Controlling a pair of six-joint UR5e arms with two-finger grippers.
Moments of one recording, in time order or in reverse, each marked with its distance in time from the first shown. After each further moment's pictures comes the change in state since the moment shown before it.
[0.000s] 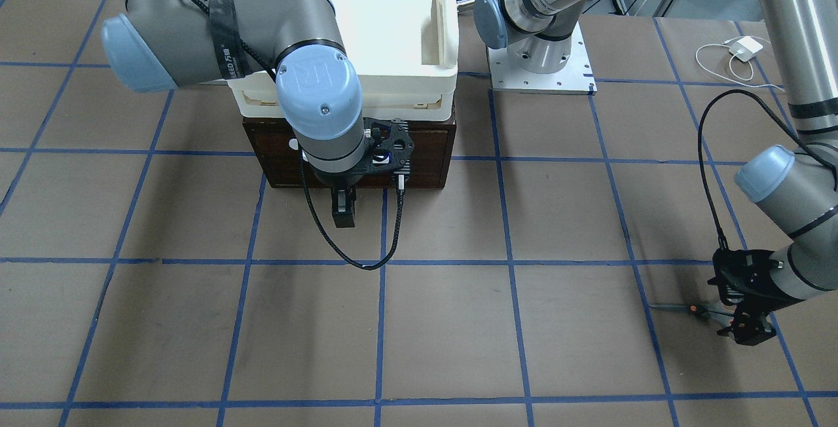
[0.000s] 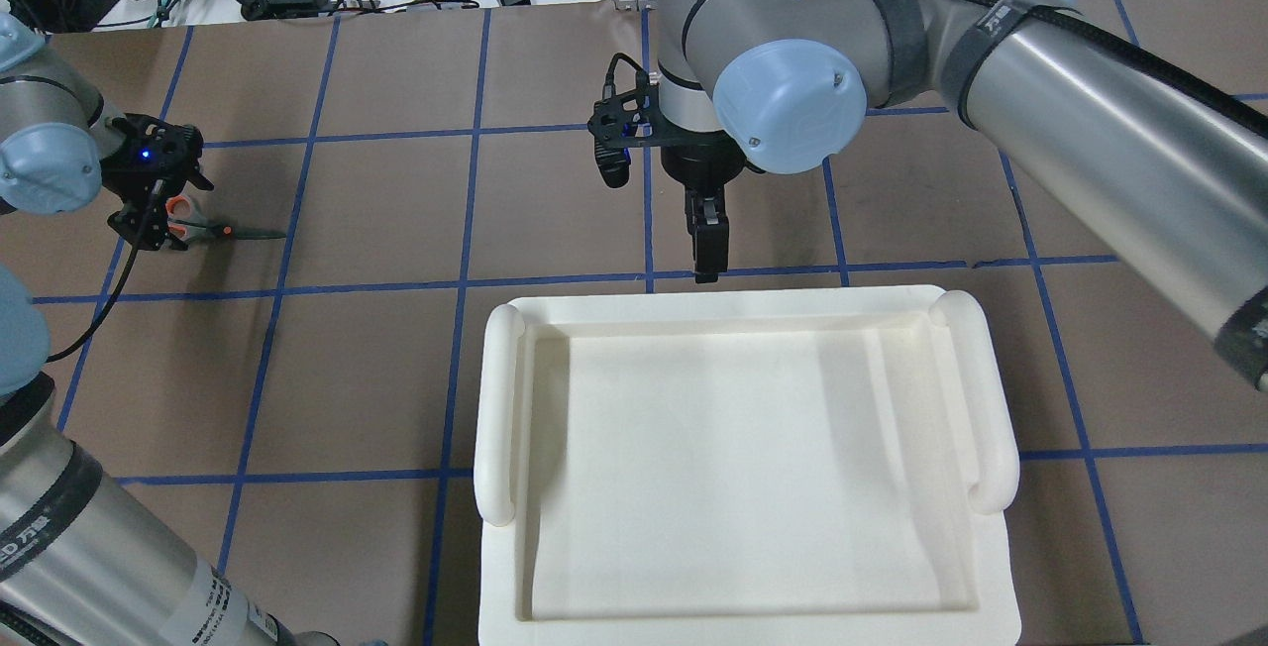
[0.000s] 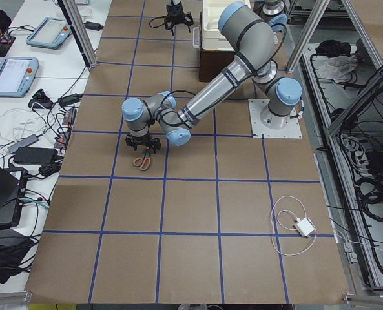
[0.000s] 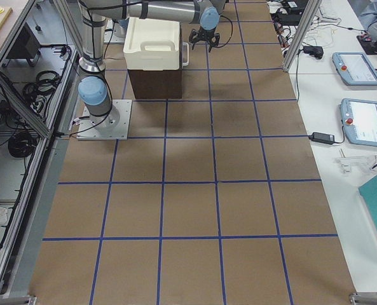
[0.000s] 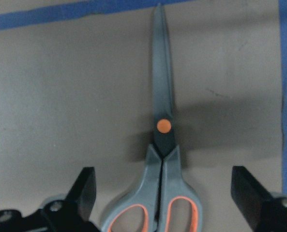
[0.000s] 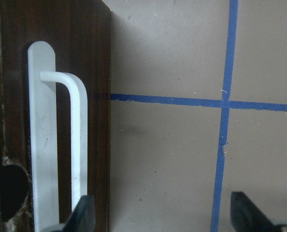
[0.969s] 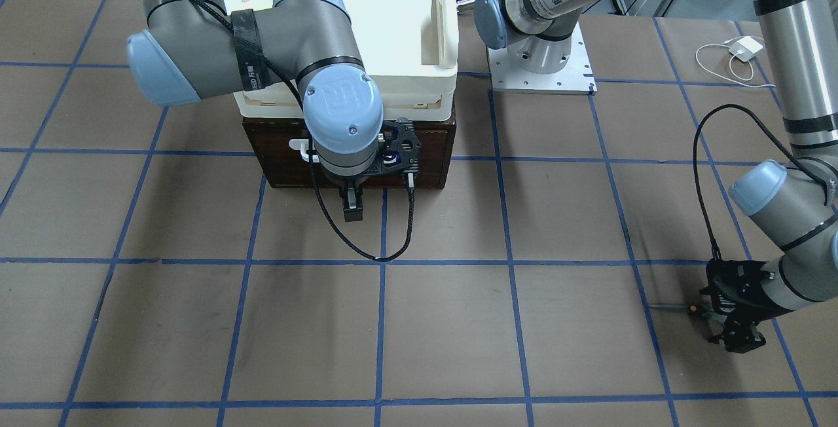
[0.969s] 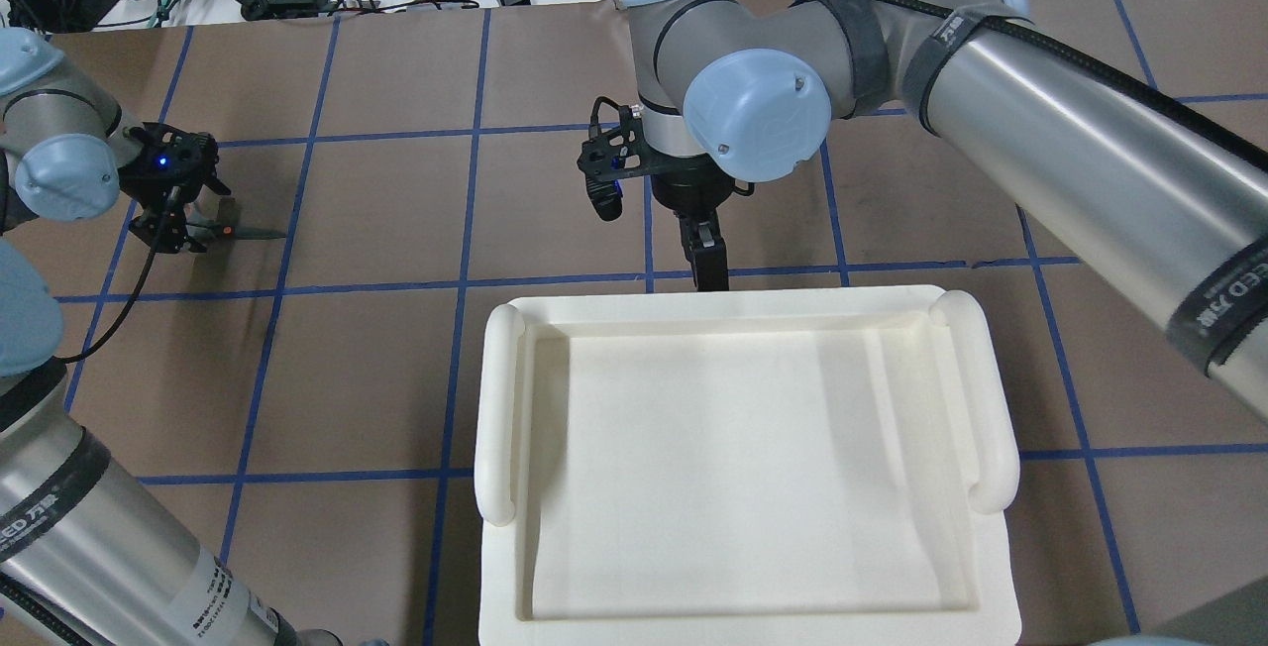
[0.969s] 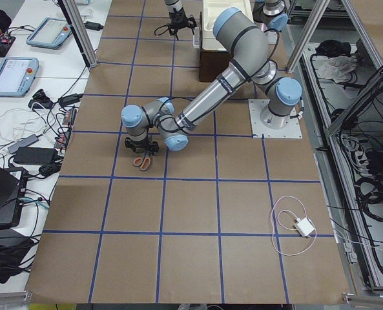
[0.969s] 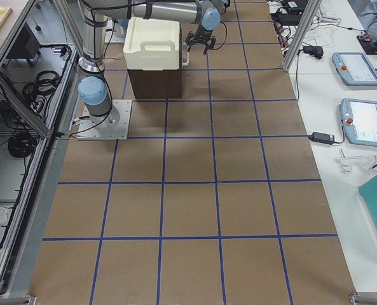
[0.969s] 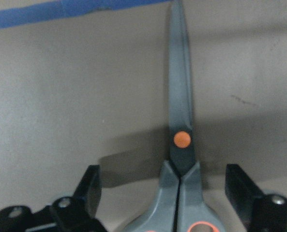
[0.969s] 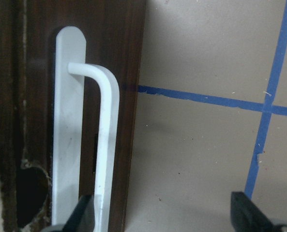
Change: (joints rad) left arm 0.000 -0.041 0.012 0.018 -0.012 0.006; right arm 0.028 0.024 0.001 0.065 -0.031 -0.043
